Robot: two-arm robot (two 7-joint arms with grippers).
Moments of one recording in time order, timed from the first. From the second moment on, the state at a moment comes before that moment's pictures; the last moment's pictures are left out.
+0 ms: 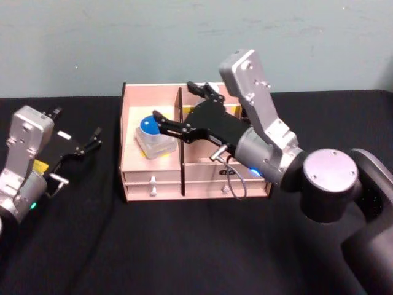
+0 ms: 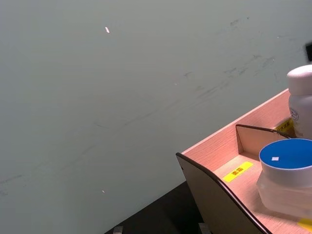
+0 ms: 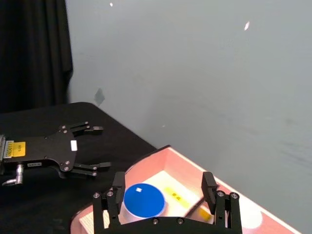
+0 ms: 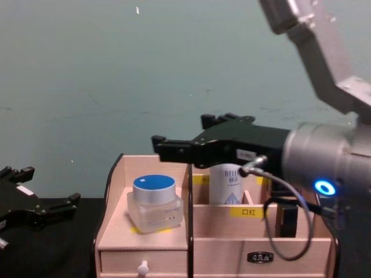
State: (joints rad) left arm -0.20 0.60 0.45 -1.41 -0.25 -0.12 0.03; right arm 0.29 0.22 -0.47 -1.60 0.12 0.18 0.32
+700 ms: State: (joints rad) left arm -0.20 0.60 0.45 -1.41 -0.25 -0.12 0.03; right arm 0.02 0.29 -0.33 -1.84 0.01 0.10 0.16
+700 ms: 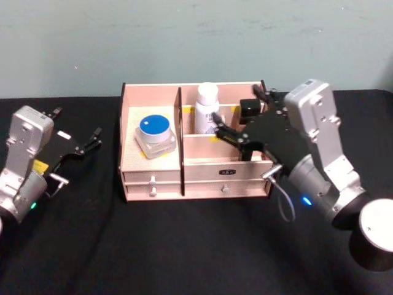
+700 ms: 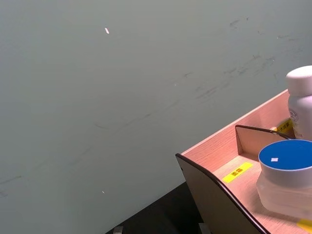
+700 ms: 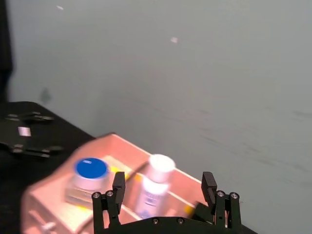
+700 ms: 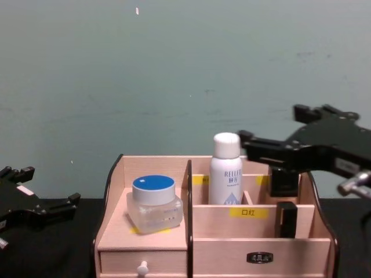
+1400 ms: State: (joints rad) left arm -0.20 0.60 0.45 -1.41 -0.25 -0.12 0.03; right arm 0.08 0.19 -0.16 -1.64 -0.04 0.14 0.03
